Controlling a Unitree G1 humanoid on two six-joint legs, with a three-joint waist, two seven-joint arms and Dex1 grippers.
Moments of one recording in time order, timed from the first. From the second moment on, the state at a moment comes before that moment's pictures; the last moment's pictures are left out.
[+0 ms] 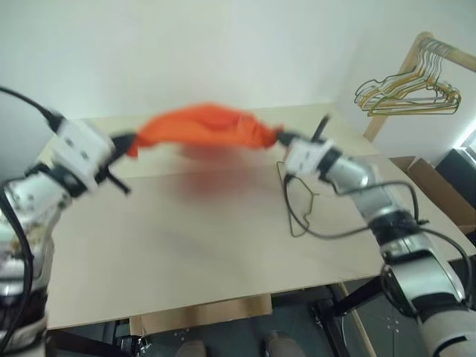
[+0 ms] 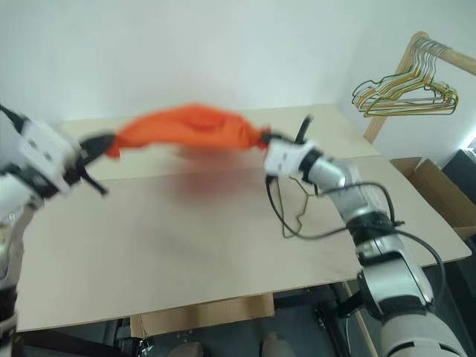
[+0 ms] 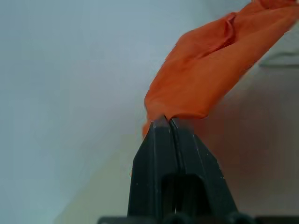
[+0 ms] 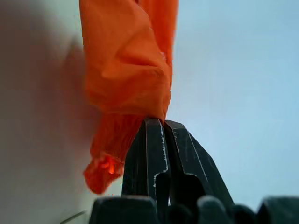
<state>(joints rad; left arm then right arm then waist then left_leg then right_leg) -0.10 0.88 0.30 -0.42 -0.21 0.26 -0.73 -0.77 -0.63 0.38 0.59 -0.42 -0.67 0.39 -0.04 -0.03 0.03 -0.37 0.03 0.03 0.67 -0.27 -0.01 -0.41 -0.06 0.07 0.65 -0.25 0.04</state>
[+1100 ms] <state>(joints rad) 0.63 1.12 0.39 -0.74 -0.01 0.44 -1.23 -0.54 -0.85 0.52 0.36 -0.13 -0.87 1.10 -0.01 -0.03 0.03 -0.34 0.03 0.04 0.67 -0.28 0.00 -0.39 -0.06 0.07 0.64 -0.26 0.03</state>
